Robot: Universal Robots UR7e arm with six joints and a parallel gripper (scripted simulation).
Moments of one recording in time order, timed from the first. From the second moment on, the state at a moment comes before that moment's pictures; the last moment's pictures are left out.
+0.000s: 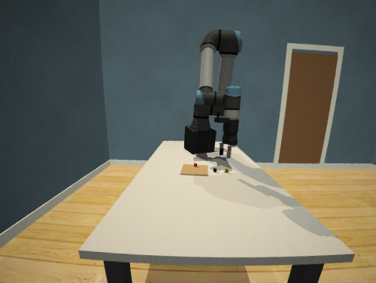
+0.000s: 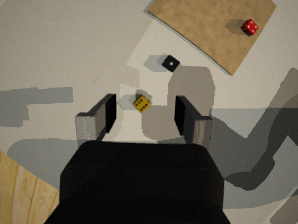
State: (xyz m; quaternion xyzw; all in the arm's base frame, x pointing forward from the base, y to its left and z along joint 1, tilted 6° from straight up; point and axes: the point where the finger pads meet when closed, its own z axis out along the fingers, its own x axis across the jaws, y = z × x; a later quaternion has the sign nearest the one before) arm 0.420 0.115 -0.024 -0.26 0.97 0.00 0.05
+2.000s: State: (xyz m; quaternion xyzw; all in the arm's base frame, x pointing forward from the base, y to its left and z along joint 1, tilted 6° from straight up) arm 0.418 0.132 -0.033 -0.57 0.82 -0.01 0.05
